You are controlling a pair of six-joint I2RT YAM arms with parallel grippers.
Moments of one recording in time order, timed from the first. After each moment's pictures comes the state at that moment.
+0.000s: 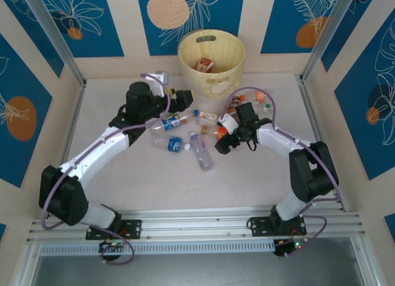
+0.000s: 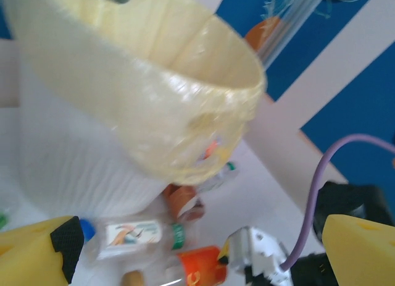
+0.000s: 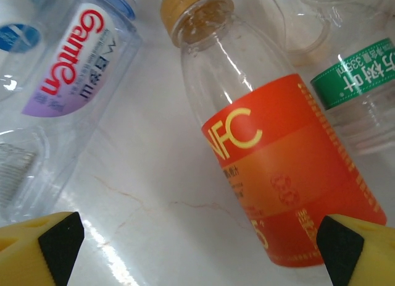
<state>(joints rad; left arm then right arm) -0.48 1.40 1.12 0.07 0.26 -0.47 0.36 1.62 1.03 -0.49 -0.24 -0.42</state>
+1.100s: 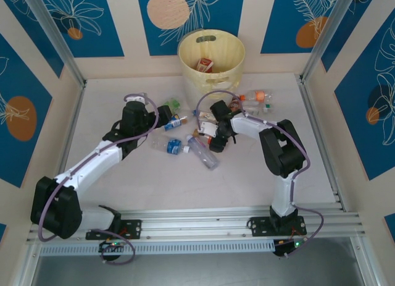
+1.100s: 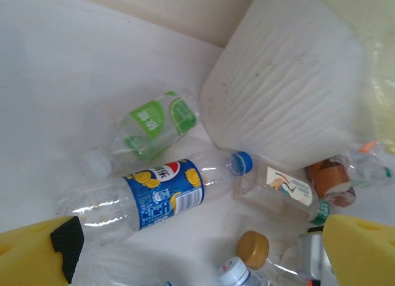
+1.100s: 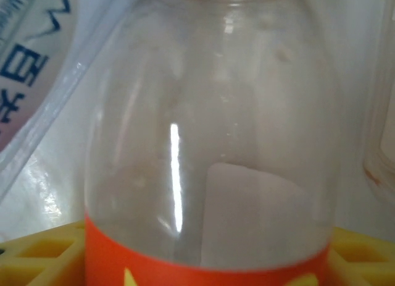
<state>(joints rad) -0.42 1.31 0.92 -0.12 -0.09 -0.59 0.49 1.97 1.32 -0.62 -0.09 -0.78</state>
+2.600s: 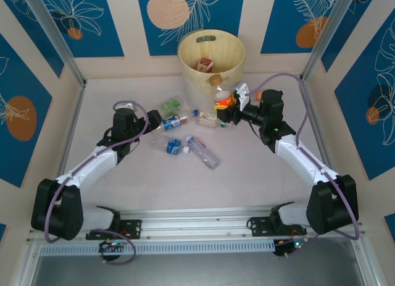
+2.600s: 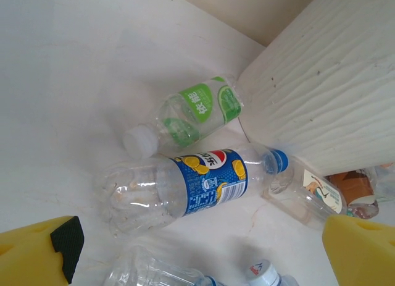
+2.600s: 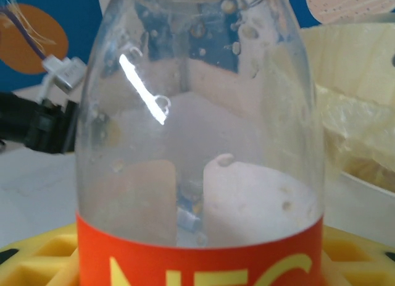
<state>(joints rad) -0.28 1.29 0.77 0.01 0.03 -0.66 0.28 1.30 0.95 0.20 -0.68 -0.05</state>
